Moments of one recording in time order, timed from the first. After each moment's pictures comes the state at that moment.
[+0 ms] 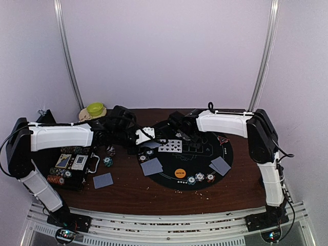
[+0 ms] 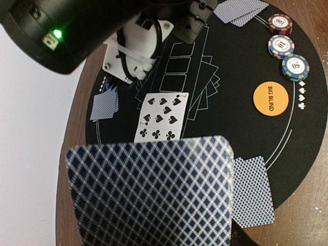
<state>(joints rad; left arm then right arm) -0.77 1.60 1.09 -0.19 0.11 0.78 0.80 2.20 1.81 -0.97 0.80 -0.34</state>
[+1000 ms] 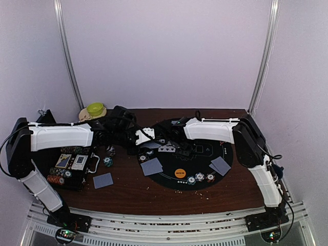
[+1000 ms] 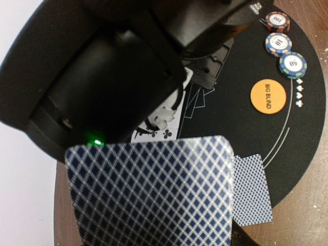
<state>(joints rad) -0.77 1.60 1.09 -0.20 0.11 0.78 0.87 2.33 1.91 -0.97 0.74 -0.33</state>
